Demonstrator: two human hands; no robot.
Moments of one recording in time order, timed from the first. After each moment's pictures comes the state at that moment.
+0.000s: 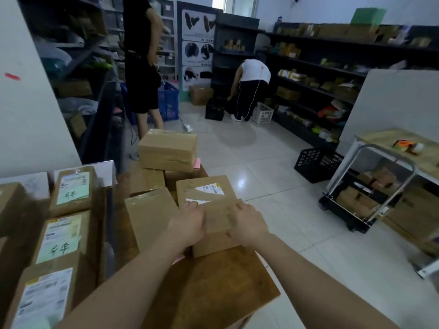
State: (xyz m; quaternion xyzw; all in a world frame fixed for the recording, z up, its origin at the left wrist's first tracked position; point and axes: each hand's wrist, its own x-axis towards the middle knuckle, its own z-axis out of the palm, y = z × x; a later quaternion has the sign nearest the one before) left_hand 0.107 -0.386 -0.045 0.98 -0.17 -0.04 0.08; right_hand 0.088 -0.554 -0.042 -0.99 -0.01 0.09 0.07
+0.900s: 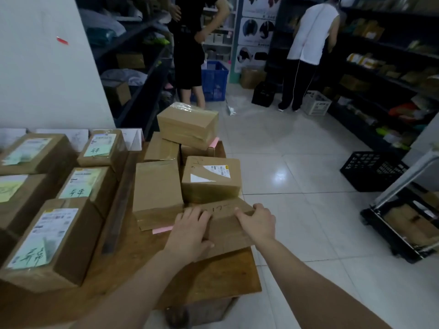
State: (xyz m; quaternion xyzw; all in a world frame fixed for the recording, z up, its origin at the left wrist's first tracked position) left_hand 0.036 -0.444 -0.097 0.99 -0.08 0.01 0.14; right_hand 0.092 -0.620 -0.092 -0.94 0.13 0.05 0.32
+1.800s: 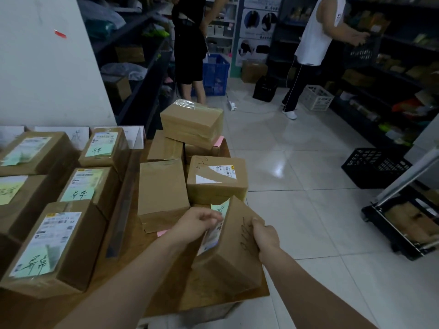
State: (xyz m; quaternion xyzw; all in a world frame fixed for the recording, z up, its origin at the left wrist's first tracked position) left_hand 0.066 -0.426 -0.075 0.77 0.09 -0.20 0.59; right_hand 0.089 -0.615 -0.117 -0.72 0.36 0.15 0.57
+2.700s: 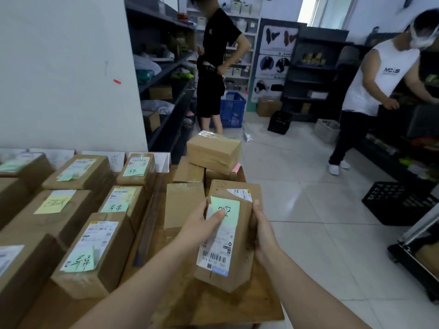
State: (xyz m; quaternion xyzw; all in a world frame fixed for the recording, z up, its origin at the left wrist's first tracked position) left_hand 0.026 -0.406 -0.011 0.76 0.10 -0.02 0.64; right_hand 0.072 -0.563 -0.041 -0.63 0.12 0.16 0.75
